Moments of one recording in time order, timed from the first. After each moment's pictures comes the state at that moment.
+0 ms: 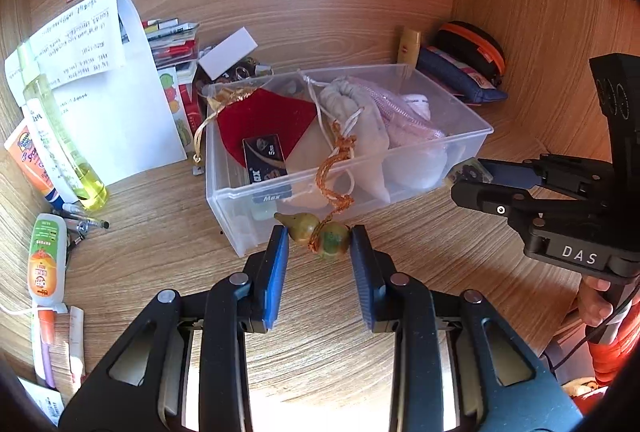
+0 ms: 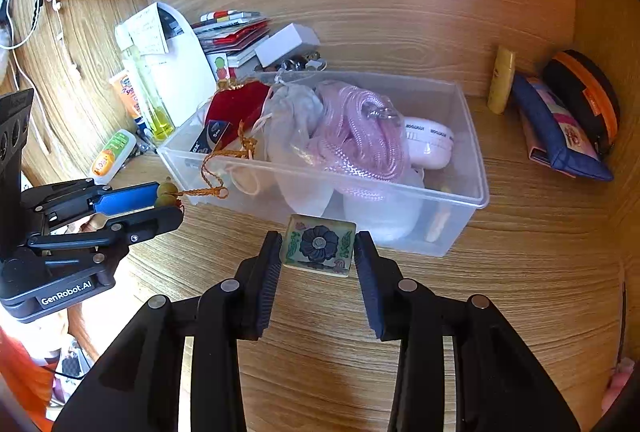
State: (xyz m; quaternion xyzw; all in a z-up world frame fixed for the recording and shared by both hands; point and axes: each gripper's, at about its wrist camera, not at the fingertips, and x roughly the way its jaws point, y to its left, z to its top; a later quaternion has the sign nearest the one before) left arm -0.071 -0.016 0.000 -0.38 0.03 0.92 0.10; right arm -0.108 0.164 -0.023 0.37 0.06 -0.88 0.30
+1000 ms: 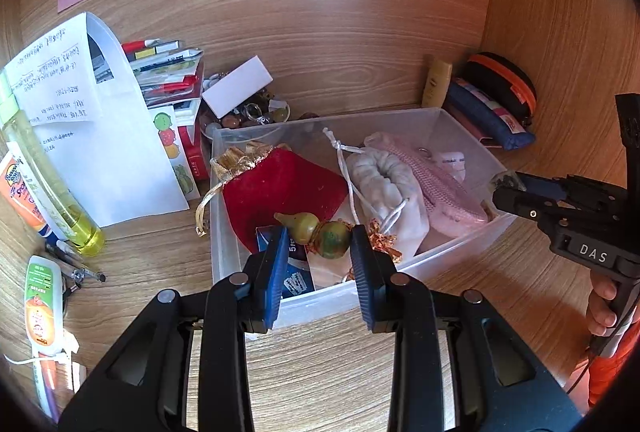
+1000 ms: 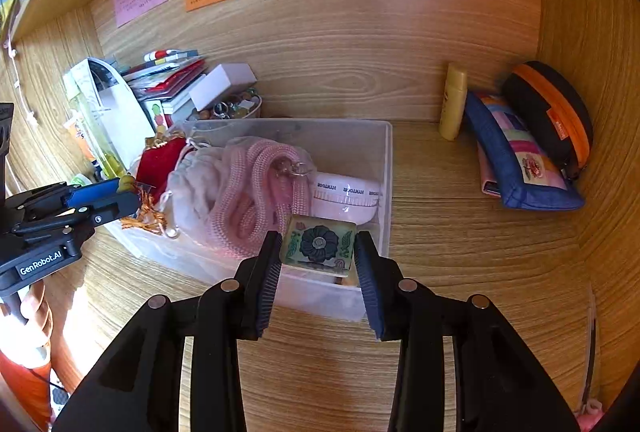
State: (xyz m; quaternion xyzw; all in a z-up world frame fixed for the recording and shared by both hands) left arm -0.134 -0.018 0.011 -0.37 0.01 0.93 0.07; right arm -0.173 0.191 -0.013 0.36 0.04 -0.90 0.25
